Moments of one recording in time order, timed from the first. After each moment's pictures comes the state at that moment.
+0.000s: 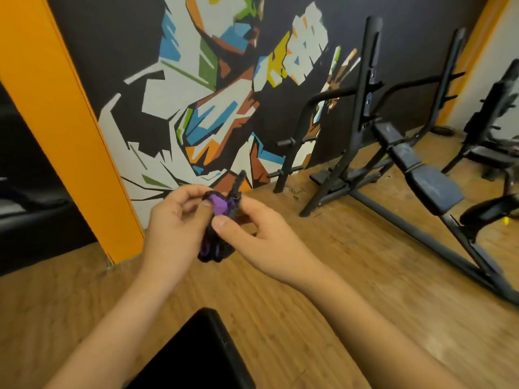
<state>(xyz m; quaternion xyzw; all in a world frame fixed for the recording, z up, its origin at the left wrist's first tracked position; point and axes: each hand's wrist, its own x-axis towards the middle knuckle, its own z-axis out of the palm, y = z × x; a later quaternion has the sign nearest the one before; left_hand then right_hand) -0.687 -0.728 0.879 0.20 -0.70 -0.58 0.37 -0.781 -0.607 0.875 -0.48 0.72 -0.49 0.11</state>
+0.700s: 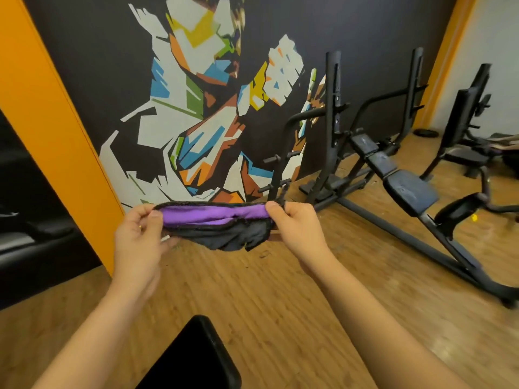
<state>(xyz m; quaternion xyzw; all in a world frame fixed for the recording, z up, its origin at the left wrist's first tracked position) -0.658 -0.670 0.965 0.28 -0.60 -0.62 0.42 -0.808 -0.490 0.957 -0.24 0.74 -0.63 0.07</state>
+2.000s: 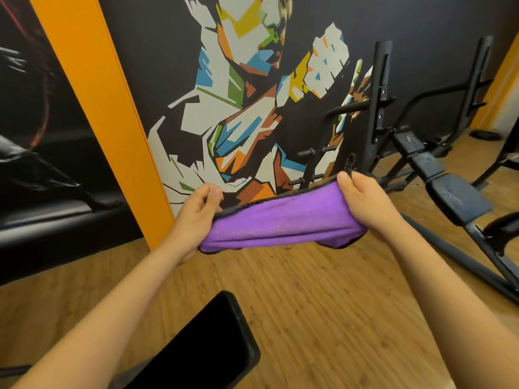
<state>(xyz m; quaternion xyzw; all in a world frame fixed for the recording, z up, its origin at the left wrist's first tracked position) -0.642 -0.670 0.970 0.20 -0.80 -0.50 0.28 -0.835 -0.445 1.000 -0.27 0.87 -0.42 0.01</state>
